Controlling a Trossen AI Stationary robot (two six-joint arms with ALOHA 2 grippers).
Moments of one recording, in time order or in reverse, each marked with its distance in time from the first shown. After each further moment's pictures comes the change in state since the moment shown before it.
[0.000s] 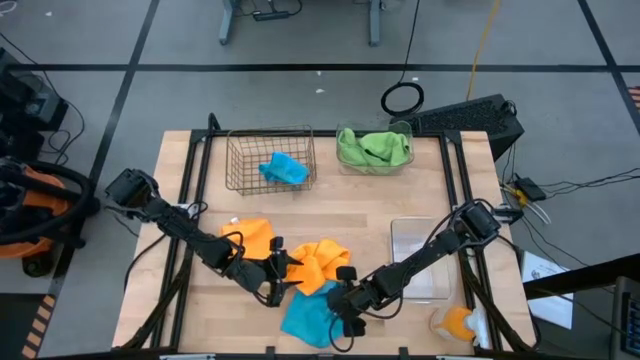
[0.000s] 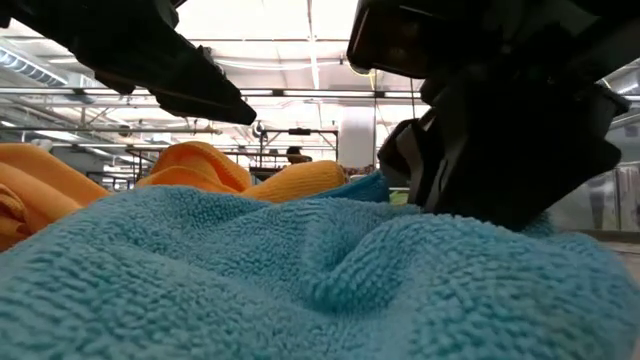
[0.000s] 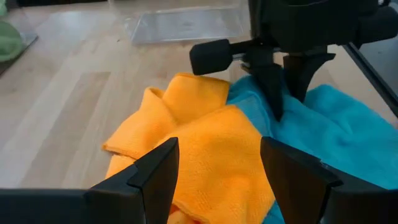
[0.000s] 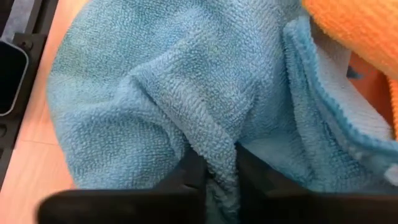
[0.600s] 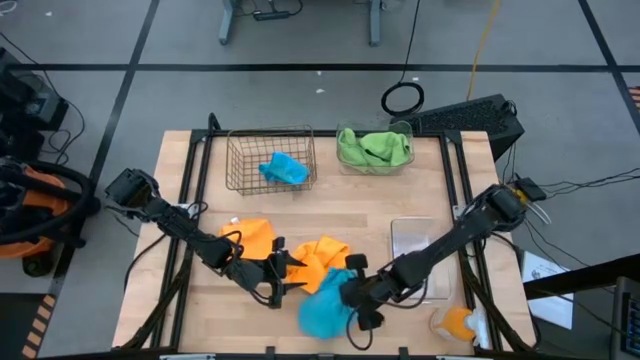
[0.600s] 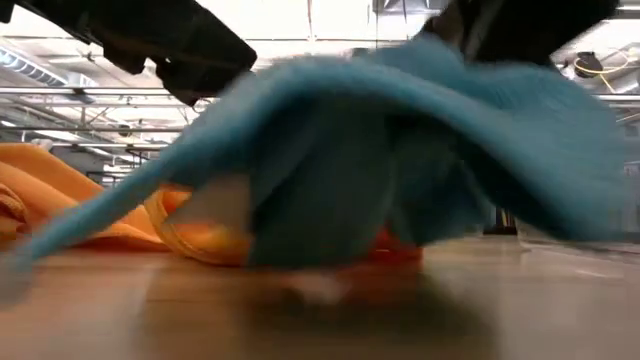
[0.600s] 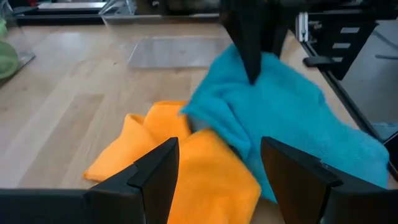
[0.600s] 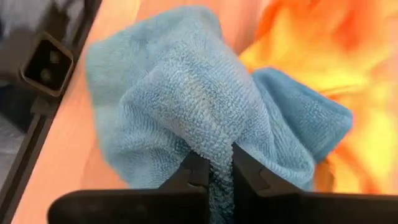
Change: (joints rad) left arm 0.000 0.000 0.000 0.109 -0.001 0.009; right arm 0.026 -0.266 -0.008 -0.178 0.097 -0.128
